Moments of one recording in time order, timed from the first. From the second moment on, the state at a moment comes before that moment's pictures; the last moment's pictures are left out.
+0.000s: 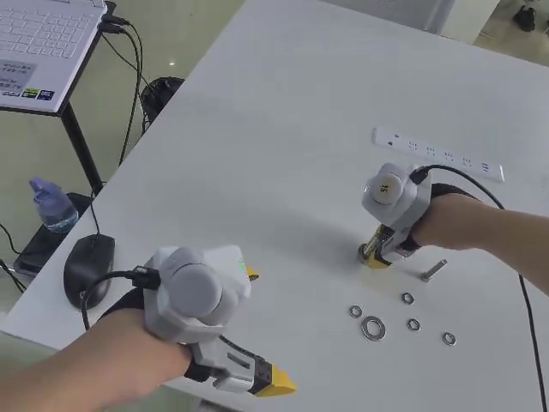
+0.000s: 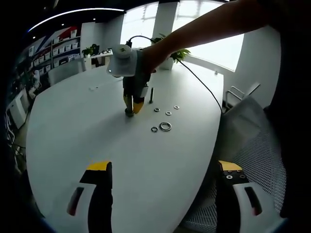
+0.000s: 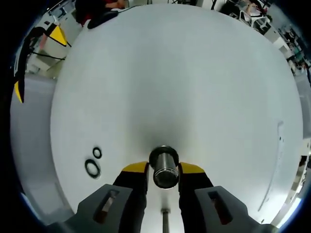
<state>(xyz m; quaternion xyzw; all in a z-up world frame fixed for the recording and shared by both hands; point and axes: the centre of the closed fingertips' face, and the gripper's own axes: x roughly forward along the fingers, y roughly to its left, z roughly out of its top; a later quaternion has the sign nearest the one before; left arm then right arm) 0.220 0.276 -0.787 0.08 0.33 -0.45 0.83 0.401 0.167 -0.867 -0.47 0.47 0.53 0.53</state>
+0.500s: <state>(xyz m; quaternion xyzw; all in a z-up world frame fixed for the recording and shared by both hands) 0.212 0.276 -0.786 0.09 0.33 -0.45 0.82 0.400 0.172 -0.854 -0.43 0.47 0.54 0.55</state>
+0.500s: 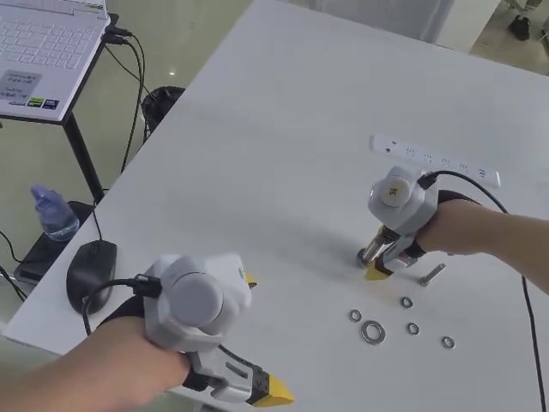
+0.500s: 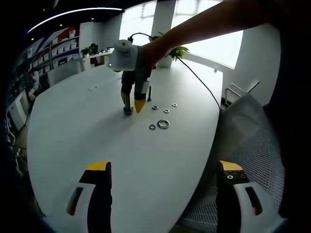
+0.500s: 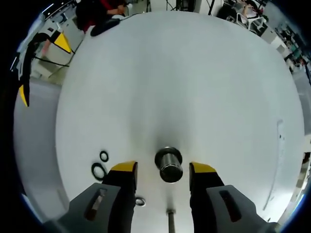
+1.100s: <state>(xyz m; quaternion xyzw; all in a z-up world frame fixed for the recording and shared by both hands) 0.207 0.275 -0.772 0.10 0.32 -0.46 0.82 0.397 0.166 -0.824 -0.41 0.46 0.54 0.57</state>
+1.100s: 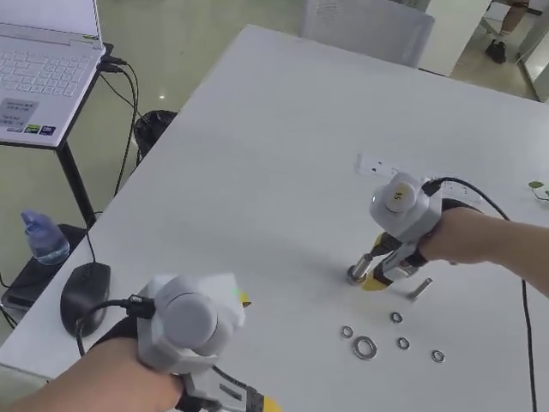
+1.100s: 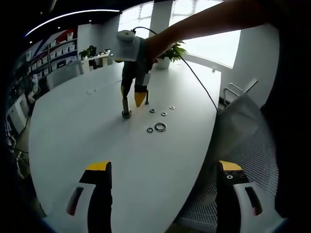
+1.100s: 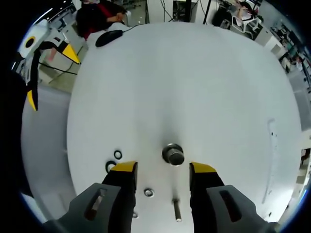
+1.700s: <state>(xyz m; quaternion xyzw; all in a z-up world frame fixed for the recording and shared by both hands) 0.212 0.270 -0.751 0.08 0.31 -0.45 0.83 0.386 0.163 -0.791 -0.42 0.43 0.55 0.58</state>
